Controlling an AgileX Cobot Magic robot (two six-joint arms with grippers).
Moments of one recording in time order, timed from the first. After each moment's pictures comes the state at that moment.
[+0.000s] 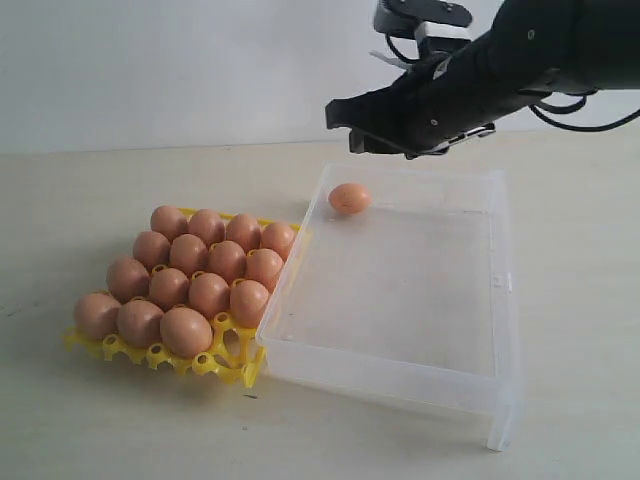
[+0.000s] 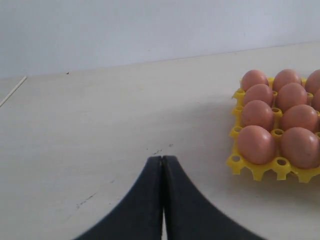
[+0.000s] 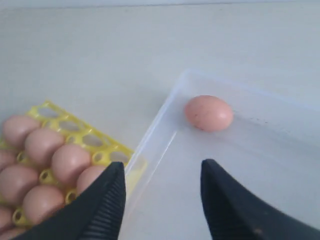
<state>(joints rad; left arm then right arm) -0.01 0.01 0.00 0.11 0.33 -0.03 0.42 1.80 -1.27 0.29 0.33 0.03</state>
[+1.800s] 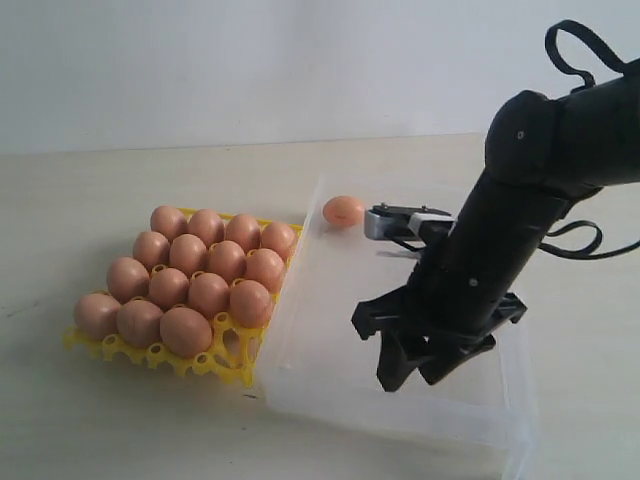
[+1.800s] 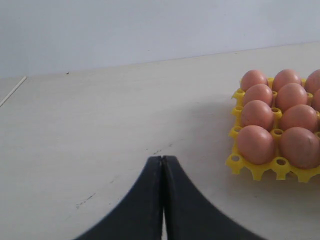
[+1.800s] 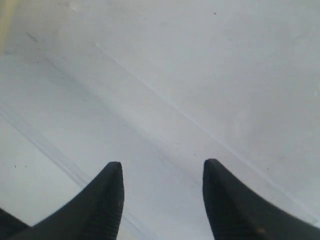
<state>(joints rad) -0.01 0.01 0.00 0.11 0.33 -0.03 0.45 1.81 -1.03 0.48 0.91 -0.22</state>
